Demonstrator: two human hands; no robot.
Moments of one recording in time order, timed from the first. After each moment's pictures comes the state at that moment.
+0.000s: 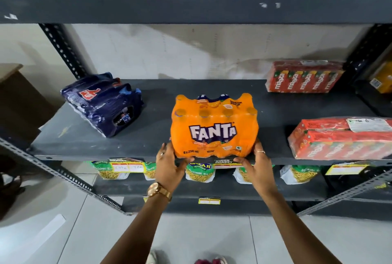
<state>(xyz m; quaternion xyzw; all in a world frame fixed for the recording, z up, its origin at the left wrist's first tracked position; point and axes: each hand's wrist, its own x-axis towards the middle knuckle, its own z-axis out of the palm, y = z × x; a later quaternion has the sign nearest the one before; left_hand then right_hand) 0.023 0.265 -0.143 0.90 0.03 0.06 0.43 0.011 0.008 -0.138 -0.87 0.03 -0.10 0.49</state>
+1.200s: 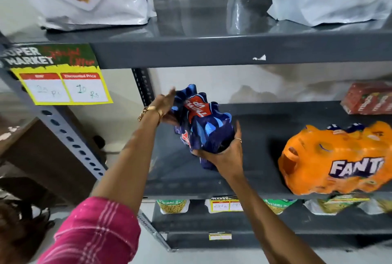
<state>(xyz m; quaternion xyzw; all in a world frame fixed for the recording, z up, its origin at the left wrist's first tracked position) 0.232 0.563 0.029 0.81 0.15 -0.13 0.55 0.114 0.389 -0.064 -0.73 0.04 -0.15 0.67</state>
